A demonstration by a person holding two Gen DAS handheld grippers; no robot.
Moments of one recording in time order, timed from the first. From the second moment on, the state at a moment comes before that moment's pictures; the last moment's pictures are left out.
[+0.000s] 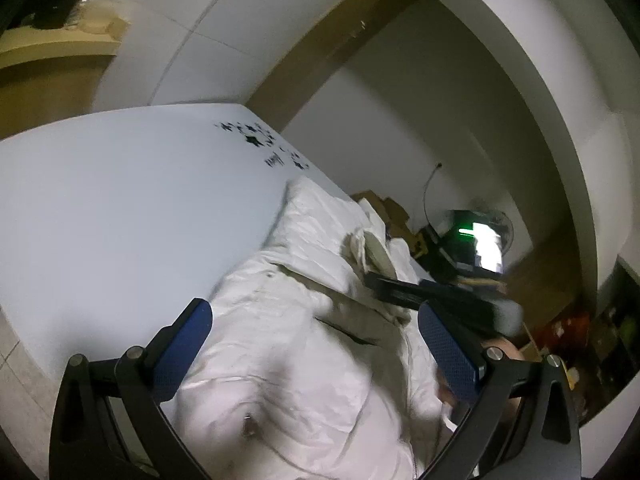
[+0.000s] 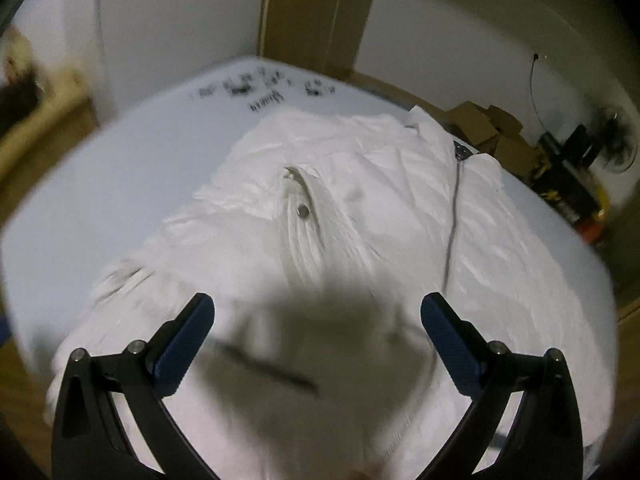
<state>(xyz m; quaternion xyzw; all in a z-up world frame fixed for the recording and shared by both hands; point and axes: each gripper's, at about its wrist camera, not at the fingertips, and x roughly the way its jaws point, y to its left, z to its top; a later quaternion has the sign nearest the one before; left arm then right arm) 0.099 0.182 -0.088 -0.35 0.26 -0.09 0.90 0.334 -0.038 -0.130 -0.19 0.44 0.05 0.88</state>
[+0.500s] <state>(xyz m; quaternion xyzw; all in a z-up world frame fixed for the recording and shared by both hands) 0.121 0.156 -0.094 -0.34 0.29 -0.14 0.88 0.355 -0.278 -0.125 0.21 0.46 0.03 0.86</state>
